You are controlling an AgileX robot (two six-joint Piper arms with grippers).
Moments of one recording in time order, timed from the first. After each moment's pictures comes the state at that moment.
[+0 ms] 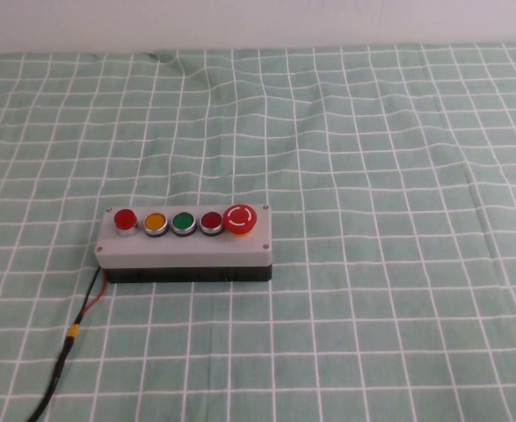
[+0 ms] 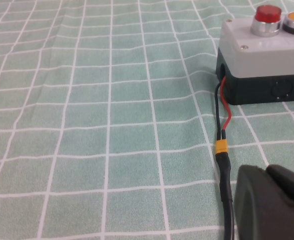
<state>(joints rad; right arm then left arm) 0.19 -0.01 -0.02 0.42 0.15 -0.34 -0.12 -0.01 0.03 0.07 0.39 0.03</state>
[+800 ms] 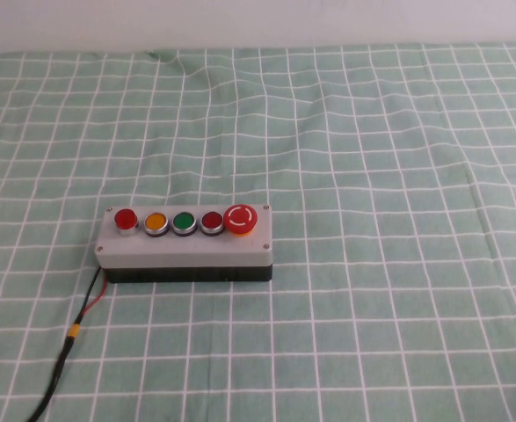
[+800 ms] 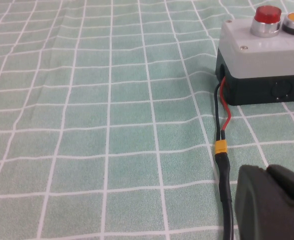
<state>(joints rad) 0.00 -0.01 0.03 0.21 0.40 -0.08 -0.12 -0.01 0.03 0.07 0.39 0.03</state>
